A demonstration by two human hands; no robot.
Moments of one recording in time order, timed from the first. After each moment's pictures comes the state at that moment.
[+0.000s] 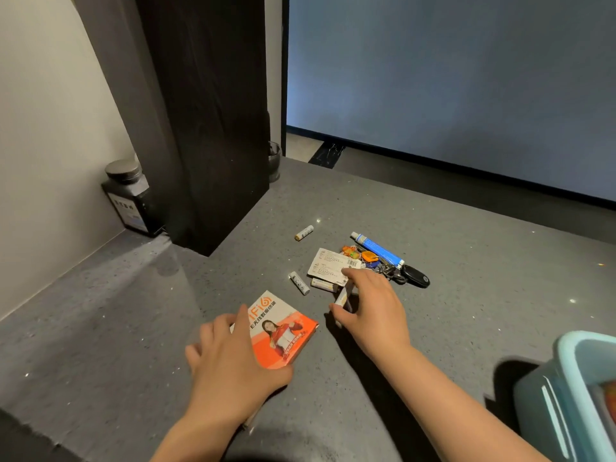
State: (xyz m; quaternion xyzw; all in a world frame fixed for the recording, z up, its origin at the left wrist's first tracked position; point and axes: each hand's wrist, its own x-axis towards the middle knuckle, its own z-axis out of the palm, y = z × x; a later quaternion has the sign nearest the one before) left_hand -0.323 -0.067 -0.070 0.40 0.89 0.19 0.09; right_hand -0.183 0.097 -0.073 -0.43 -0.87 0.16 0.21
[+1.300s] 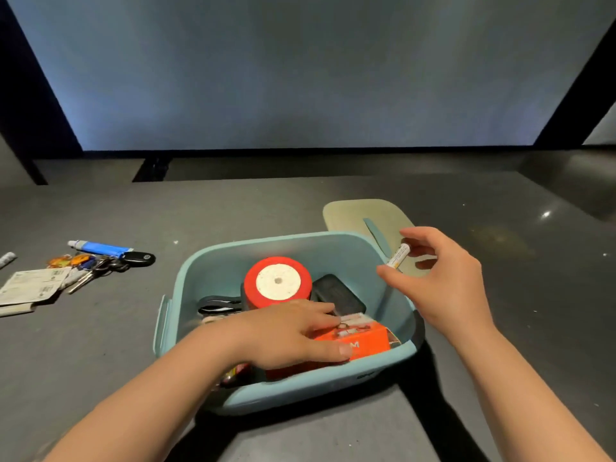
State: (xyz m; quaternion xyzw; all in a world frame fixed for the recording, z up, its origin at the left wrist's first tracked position) left_hand 0.079 0.057 0.020 0.84 0.41 -0.04 0.35; right_hand 0.303 0.060 0.035 -0.63 -0.63 0.11 0.44
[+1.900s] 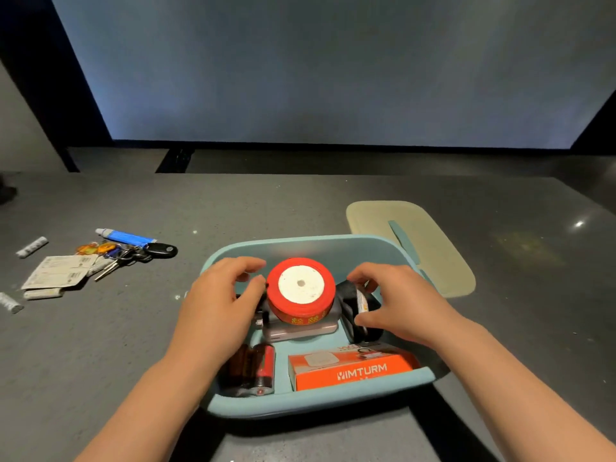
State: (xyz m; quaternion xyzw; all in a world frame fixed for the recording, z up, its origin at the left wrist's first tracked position) left_hand 0.019 0.046 0.007 0.61 0.65 0.43 0.18; right_hand 0.261 0.096 0.014 -0.56 -0.81 0.15 0.10
